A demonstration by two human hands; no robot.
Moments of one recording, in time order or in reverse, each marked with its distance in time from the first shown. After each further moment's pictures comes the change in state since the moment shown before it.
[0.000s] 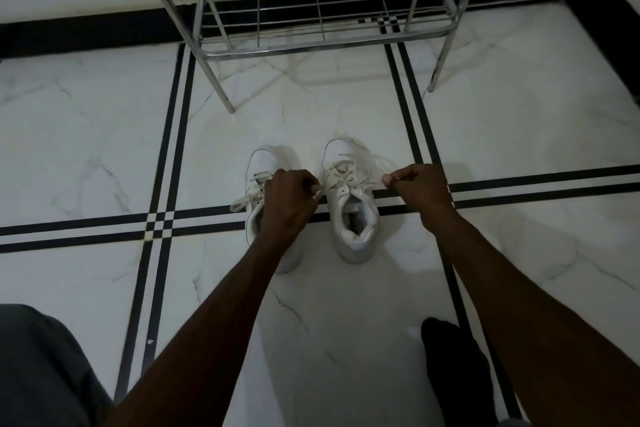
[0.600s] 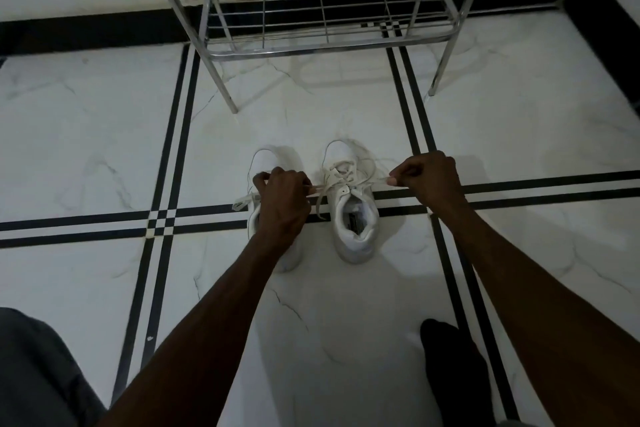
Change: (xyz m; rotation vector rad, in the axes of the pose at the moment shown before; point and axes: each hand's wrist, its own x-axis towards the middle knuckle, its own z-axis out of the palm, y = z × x) left_hand -0.008 0.005 -0.013 0.327 -0.019 -0.017; right_hand 0.005 -0.010 -0.025 -0.194 -0.060 -0.384
